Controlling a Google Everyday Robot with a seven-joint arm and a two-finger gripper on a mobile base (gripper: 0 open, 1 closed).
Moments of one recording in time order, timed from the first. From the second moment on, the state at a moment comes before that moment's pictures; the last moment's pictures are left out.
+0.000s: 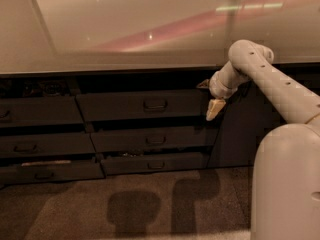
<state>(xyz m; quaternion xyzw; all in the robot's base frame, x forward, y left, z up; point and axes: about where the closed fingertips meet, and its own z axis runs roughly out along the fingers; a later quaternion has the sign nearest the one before) 0.742 -0.205 0.649 -0.77 0.60 0.02 0.22</state>
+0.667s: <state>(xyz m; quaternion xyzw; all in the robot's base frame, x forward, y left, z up) 0.742 -0.205 0.649 -0.77 0.60 0.02 0.22</state>
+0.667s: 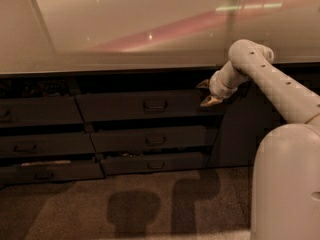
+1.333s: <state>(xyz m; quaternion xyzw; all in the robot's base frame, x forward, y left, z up) 0.742 -0.205 0.649 -0.77 0.60 0.02 0.22</state>
